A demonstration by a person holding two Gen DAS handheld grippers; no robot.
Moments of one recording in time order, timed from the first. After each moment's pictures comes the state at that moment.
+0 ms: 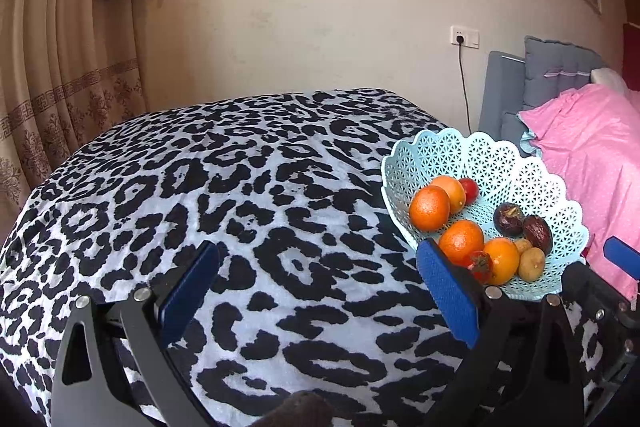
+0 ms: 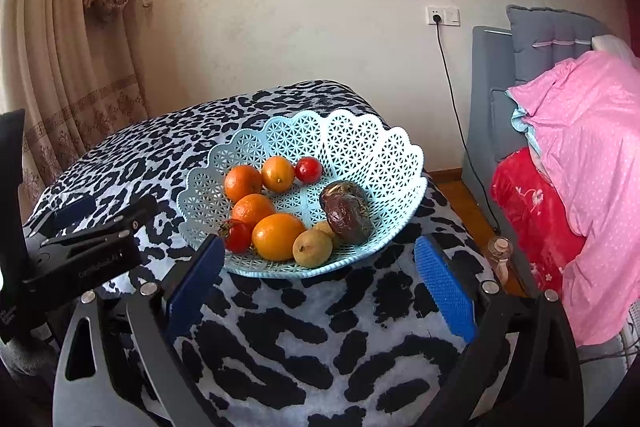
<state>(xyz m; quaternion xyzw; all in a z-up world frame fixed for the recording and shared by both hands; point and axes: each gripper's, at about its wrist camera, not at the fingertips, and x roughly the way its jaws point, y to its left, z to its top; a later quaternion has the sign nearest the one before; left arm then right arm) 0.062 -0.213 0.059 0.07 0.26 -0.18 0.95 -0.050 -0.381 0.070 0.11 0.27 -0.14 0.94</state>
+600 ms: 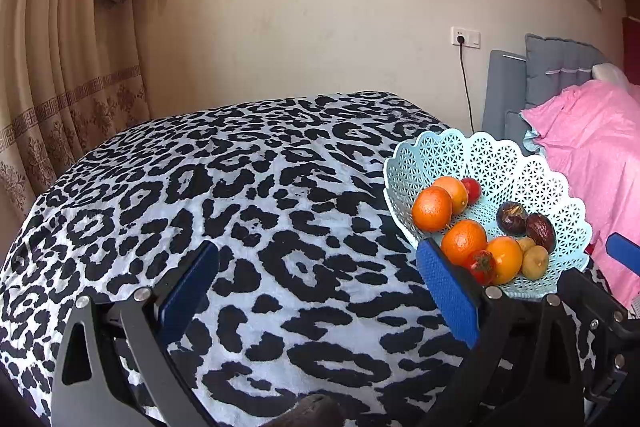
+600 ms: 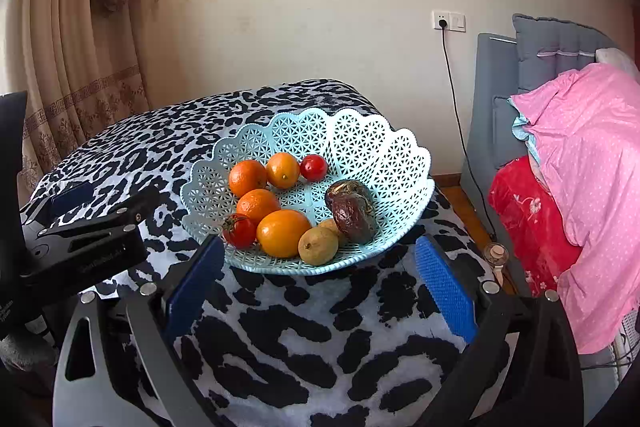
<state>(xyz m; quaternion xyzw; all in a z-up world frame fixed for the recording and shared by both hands) 0.059 -0.216 0.060 0.08 0.25 -0.17 0.95 -0.046 -0.375 0.069 0.10 0.28 -0.14 0.95</state>
